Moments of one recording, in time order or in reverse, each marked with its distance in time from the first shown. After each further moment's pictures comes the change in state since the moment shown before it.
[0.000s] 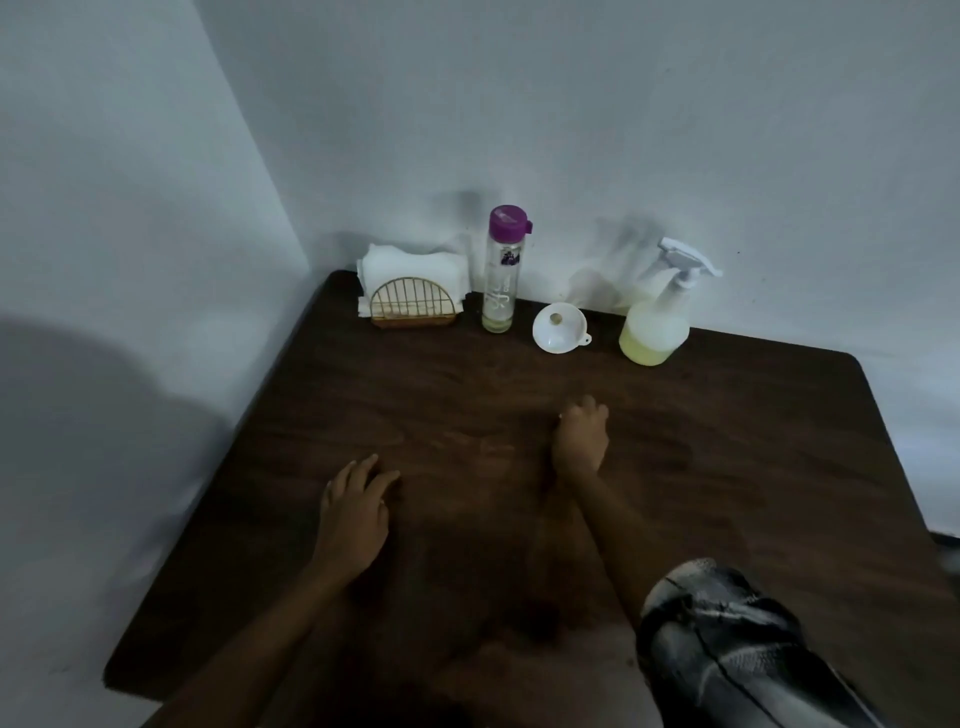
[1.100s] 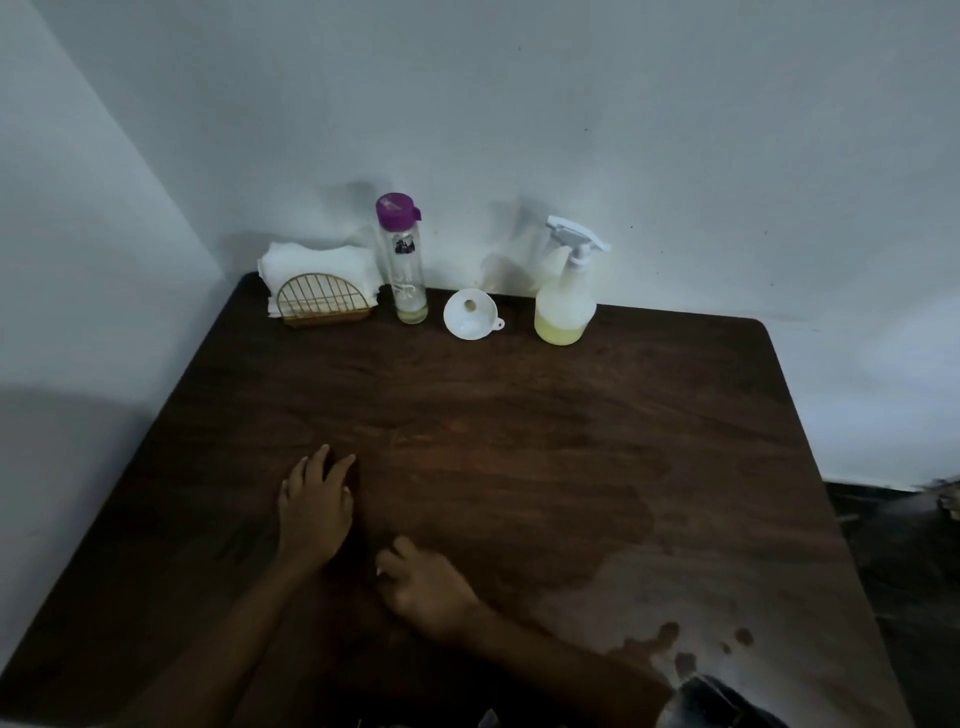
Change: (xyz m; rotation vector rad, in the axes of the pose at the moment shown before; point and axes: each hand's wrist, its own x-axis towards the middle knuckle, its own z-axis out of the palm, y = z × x) left_hand 0.005 0.068 0.028 0.115 -0.013 -0.079; right_hand -0.114 0.118 0.227 0.313 -0.460 -0.714
